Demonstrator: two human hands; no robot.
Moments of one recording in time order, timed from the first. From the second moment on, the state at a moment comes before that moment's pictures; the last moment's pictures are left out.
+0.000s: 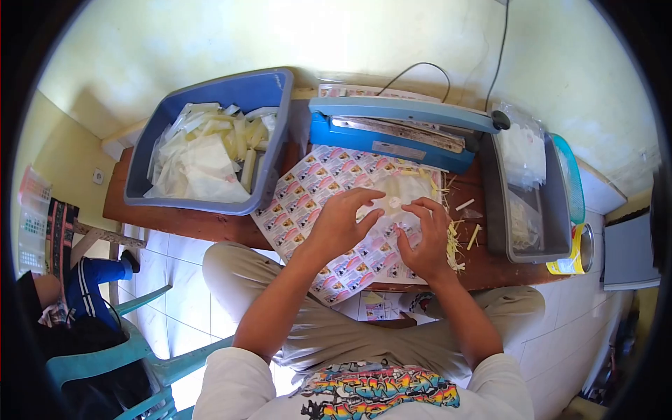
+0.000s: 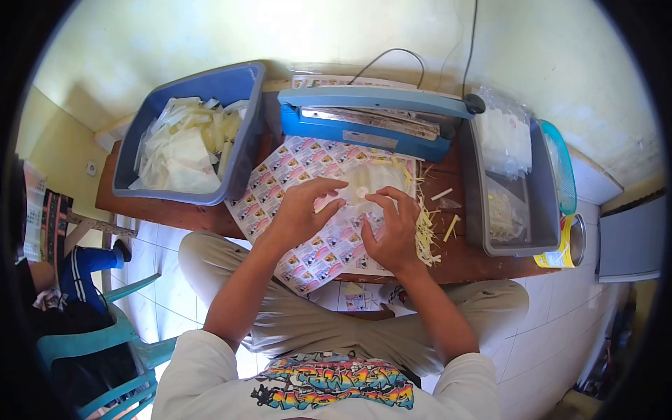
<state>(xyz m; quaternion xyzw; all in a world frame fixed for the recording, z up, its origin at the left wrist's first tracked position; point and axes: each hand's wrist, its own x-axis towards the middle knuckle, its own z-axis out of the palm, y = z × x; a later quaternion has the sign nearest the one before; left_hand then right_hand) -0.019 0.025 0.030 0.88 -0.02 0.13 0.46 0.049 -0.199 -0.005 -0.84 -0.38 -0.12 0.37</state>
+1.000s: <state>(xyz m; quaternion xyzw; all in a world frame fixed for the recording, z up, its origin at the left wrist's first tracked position) -0.048 0.278 0.039 0.89 0.35 0.19 0.23 0.125 0.183 0.060 -0.75 -0.64 0.14 0.11</state>
